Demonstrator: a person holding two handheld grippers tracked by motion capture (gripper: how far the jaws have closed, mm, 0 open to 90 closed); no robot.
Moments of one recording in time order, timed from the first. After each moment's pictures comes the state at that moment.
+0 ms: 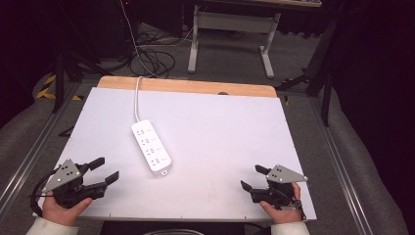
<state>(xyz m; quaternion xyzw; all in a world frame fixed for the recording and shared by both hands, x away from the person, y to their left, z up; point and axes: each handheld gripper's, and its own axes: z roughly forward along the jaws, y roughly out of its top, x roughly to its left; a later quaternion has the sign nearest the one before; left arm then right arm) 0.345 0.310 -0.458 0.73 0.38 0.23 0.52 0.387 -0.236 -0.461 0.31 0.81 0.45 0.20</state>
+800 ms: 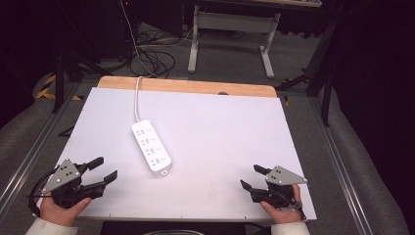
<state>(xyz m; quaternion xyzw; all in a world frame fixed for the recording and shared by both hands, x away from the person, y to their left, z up) 0.343 0.311 -0.453 0.74 0.38 0.24 0.50 0.385 -0.234 -0.459 0.29 0.81 0.45 0.22</state>
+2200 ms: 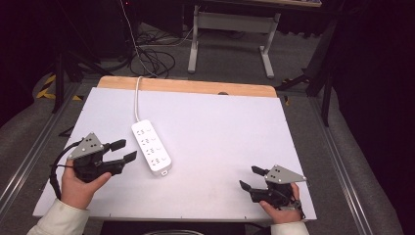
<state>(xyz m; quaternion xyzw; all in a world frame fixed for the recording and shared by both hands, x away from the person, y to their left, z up) 0.394 0.265 -0.407 0.76 0.36 0.20 0.50 0.387 -0.234 -0.462 0.29 0.82 0.46 0.20</state>
